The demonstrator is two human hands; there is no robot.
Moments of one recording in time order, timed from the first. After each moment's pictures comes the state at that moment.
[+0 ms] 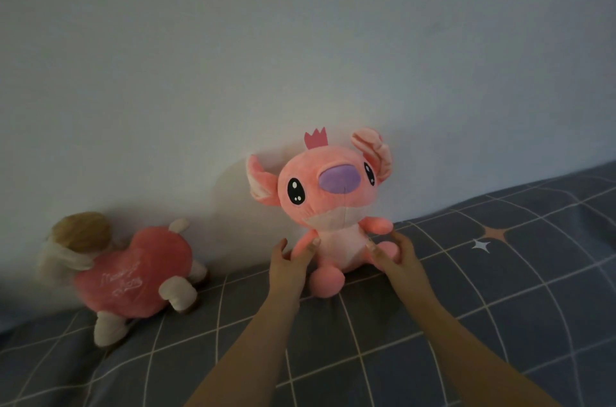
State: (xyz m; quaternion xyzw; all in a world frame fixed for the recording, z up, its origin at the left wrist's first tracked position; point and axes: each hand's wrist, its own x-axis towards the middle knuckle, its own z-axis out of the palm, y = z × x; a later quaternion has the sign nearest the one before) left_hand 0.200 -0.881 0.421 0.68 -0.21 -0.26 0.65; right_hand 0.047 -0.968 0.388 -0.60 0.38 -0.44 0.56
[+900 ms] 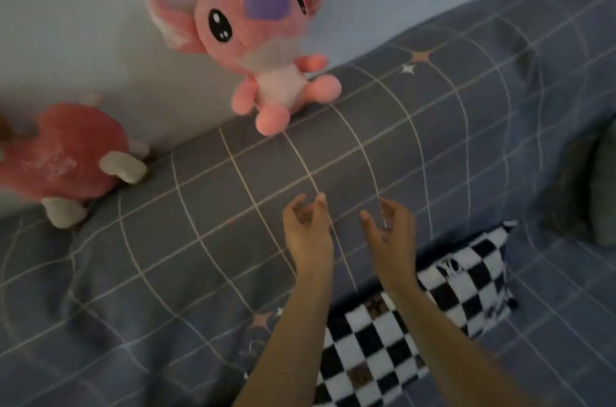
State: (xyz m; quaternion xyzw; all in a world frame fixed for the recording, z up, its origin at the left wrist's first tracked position) left_hand 0.051 -0.753 0.333 0.73 -0.21 -0.25 0.60; right_hand -0.040 -0.779 0.275 -0.52 0.54 -0.46 0.47
